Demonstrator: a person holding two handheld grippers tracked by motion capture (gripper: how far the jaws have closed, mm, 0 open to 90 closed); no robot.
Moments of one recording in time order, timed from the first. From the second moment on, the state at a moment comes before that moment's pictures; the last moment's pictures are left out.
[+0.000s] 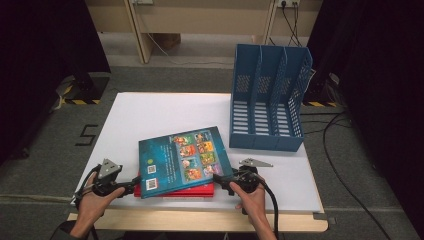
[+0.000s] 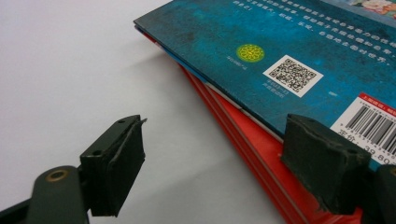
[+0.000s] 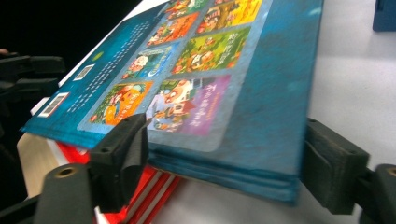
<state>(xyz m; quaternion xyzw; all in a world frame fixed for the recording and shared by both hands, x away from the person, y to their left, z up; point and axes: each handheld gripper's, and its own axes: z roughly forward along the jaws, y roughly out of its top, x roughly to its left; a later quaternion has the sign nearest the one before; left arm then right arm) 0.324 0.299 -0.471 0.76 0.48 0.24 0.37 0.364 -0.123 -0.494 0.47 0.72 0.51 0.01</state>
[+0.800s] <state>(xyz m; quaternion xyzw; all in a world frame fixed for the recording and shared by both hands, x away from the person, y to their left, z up) 0.321 0.284 -0.476 0.76 0.48 0.24 0.37 0.371 -0.130 -0.476 0.52 0.64 0.57 0.04</state>
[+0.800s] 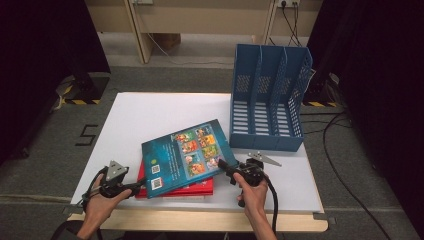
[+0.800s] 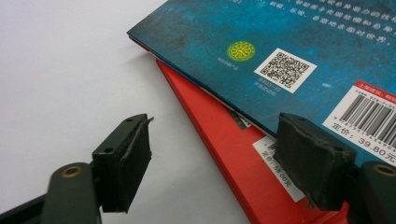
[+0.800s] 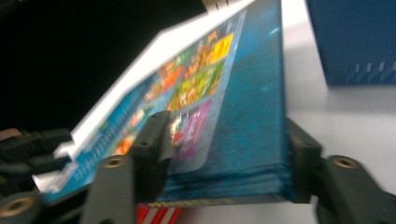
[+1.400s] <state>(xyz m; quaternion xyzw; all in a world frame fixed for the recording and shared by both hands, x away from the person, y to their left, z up) 0.322 0.248 -0.474 0.77 0.44 0.25 0.39 0.376 -0.136 -0.414 0.47 0.59 0.65 0.11</state>
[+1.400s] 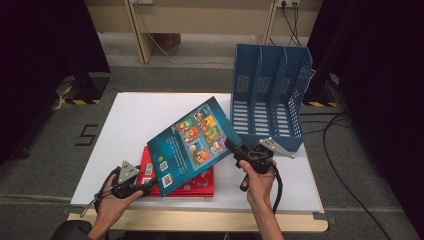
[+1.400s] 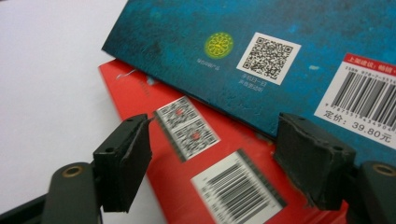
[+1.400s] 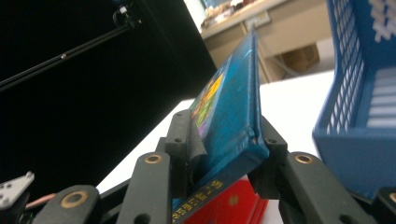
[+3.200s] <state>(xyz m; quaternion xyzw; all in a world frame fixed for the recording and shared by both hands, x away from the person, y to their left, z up) 0.361 0.345 -0.493 0.74 0.54 0.23 0.33 0.369 -0.095 -0.340 0.27 0.69 0.63 0.25</state>
